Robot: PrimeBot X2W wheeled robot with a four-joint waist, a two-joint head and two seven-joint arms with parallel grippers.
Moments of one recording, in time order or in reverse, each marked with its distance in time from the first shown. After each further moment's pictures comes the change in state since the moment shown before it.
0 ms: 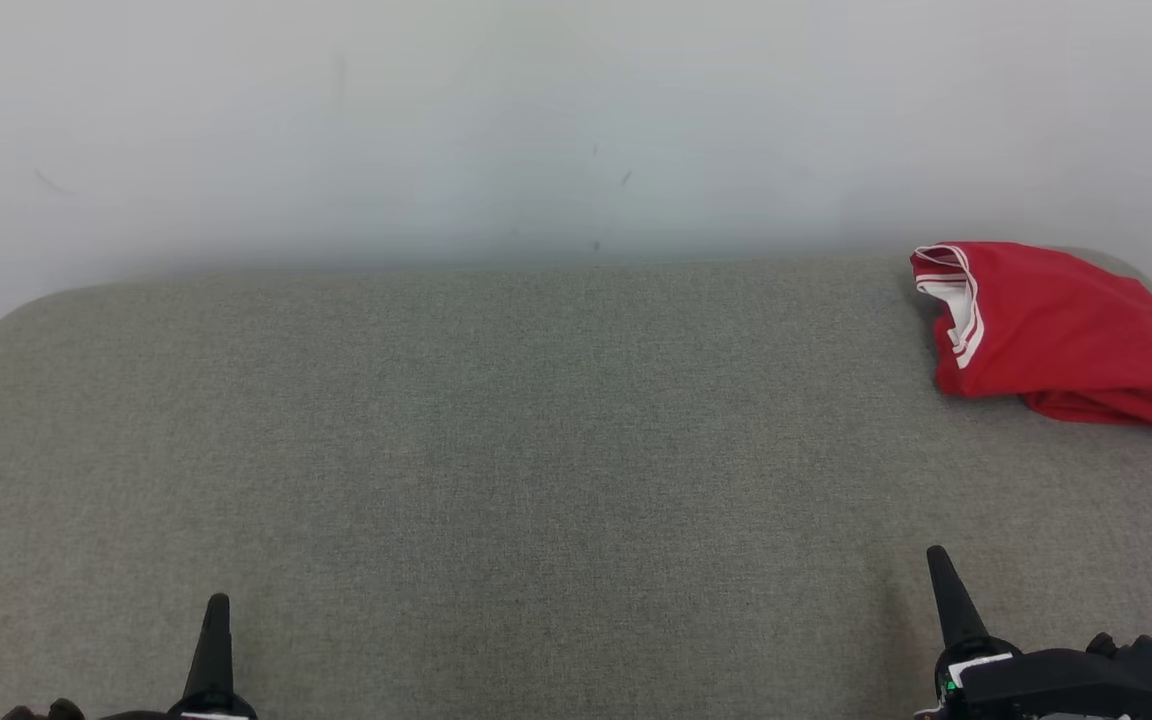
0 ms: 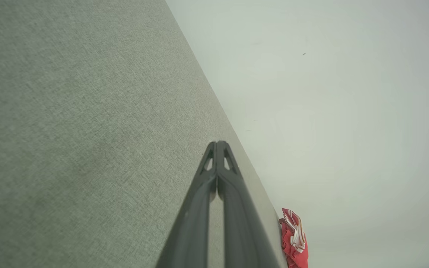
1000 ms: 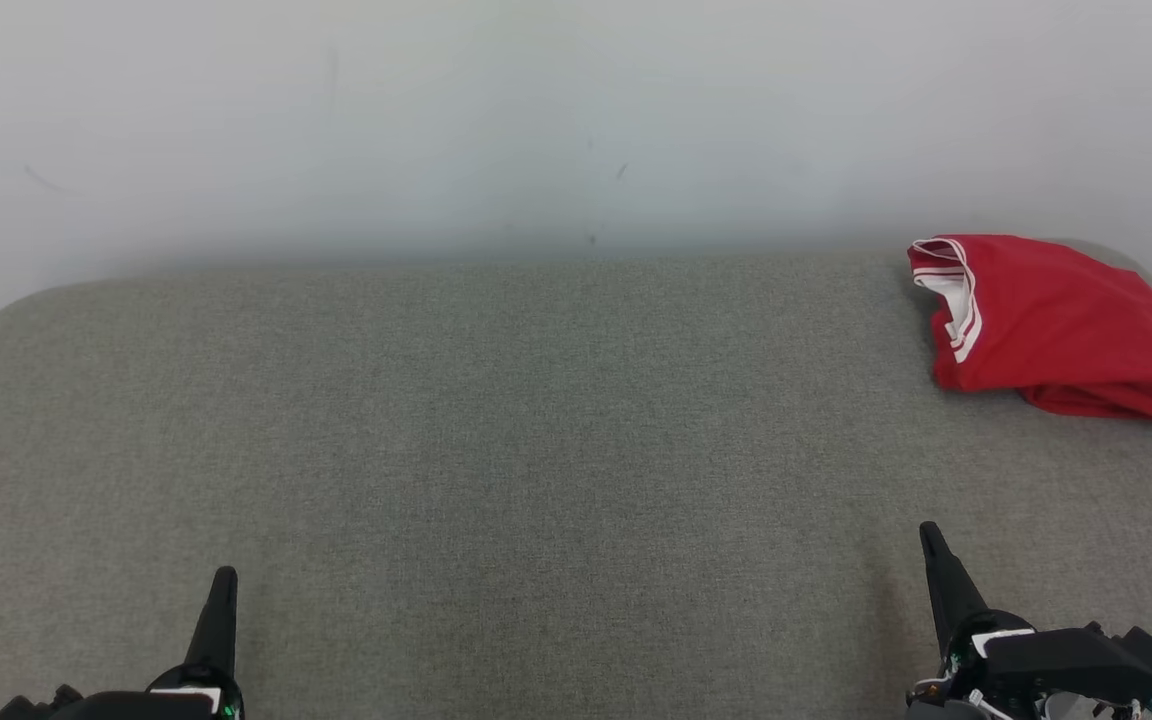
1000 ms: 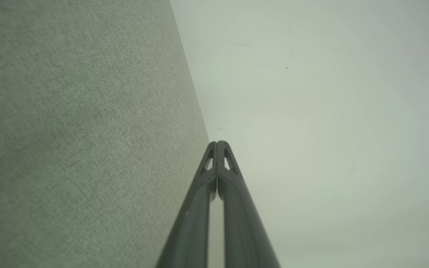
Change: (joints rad) left arm -0.042 -0.003 0.011 0.005 -0.267 -0.008 0.063; right arm -0.039 0.008 -0.015 -0.002 0.245 0.000 0.065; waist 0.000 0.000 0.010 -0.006
